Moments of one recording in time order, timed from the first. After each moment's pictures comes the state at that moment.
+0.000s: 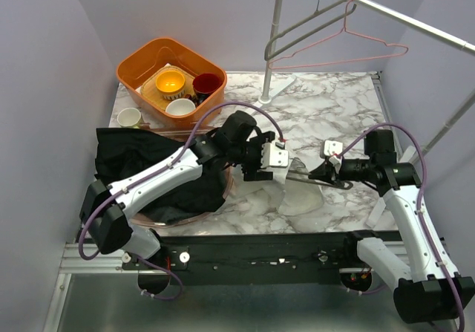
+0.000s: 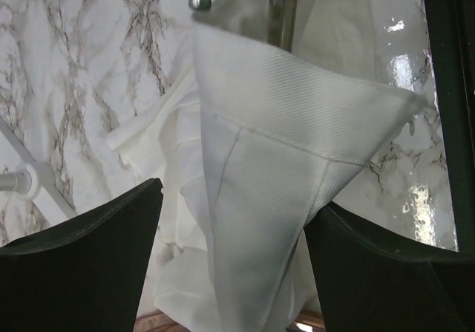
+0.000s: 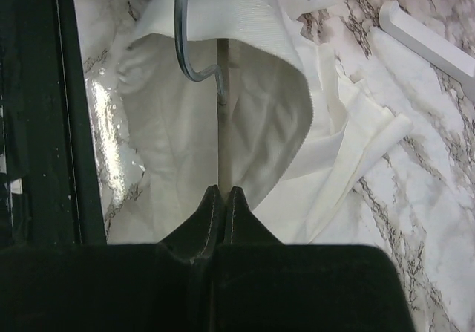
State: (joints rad) left arm -0.87 1.43 1.24 -0.48 0.45 0.72; right arm 0.07 0.89 0.87 -0.90 -1.00 -1.03
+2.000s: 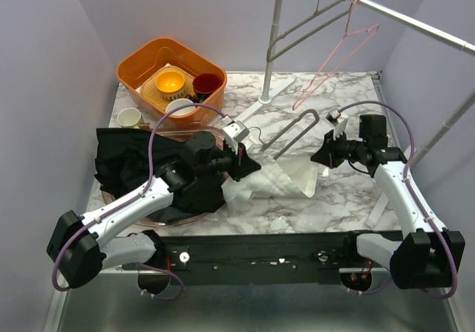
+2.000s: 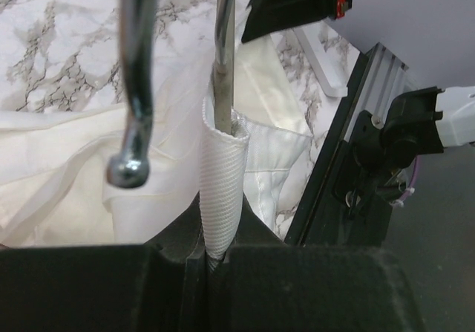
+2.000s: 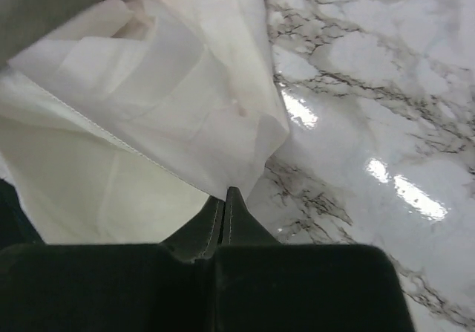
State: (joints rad) left arm -0.78 1.13 0.78 0.10 0.39 -0.34; right arm 0.02 1.13 0.86 -0.57 -0.75 -0.28
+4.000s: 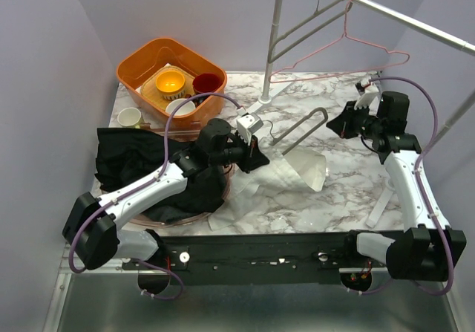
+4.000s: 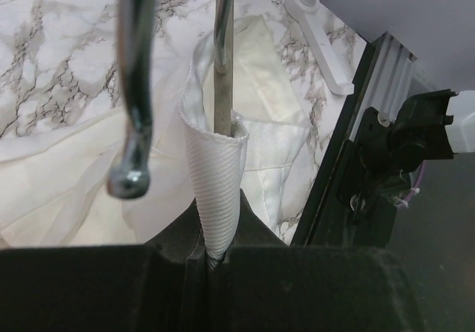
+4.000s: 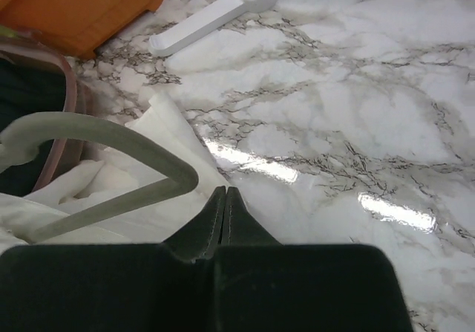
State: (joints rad) left arm -0.78 1.30 0.94 0.03 0.42 -0.31; right arm -0.07 1.20 1.05 -0.41 -0.59 0.03
